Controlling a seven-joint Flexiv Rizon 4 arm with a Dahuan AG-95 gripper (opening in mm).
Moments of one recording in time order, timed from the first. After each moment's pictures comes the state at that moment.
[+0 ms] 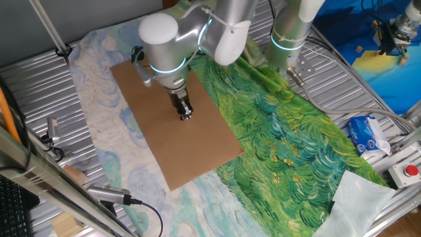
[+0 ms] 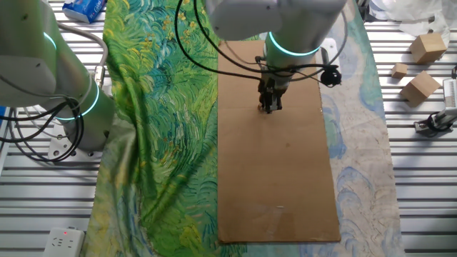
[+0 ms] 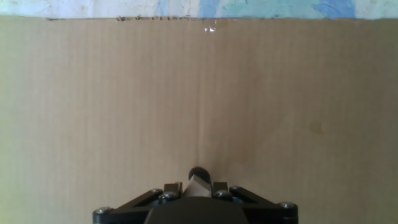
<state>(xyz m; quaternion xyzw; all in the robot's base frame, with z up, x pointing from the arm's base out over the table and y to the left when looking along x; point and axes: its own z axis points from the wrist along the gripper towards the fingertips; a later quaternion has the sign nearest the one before) 0.453 0.045 0.029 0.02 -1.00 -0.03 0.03</state>
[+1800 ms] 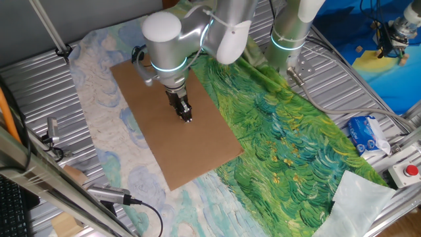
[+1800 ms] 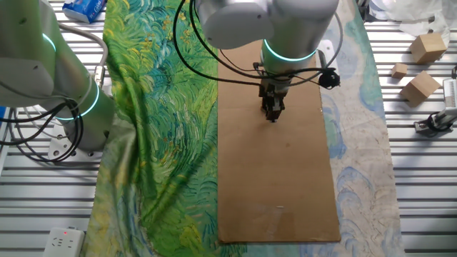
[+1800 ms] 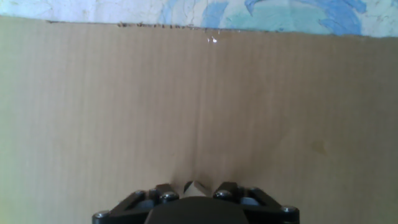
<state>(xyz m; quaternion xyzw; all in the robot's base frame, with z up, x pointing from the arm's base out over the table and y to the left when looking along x) 0.463 0.042 0.025 0.06 -1.00 -0.03 0.01</state>
